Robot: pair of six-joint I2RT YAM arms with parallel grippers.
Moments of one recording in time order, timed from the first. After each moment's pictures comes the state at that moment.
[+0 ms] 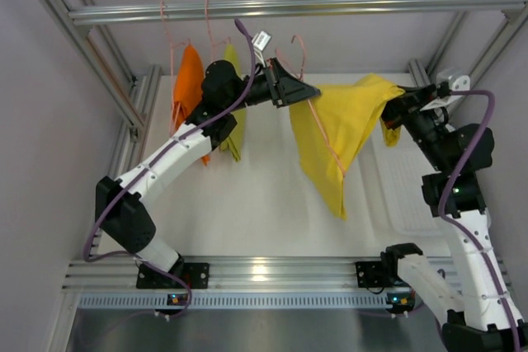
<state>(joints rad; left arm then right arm) -0.61 1.59 1.49 0.34 0.70 -1.06 0.14 0.78 1.00 0.15 -0.41 0.22</state>
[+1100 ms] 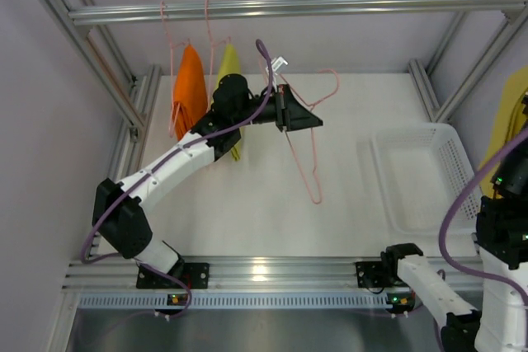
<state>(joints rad) -0.67 1.54 1.35 0.23 0.77 -0.84 0.13 0.79 1.59 0.02 0.45 -0.69</state>
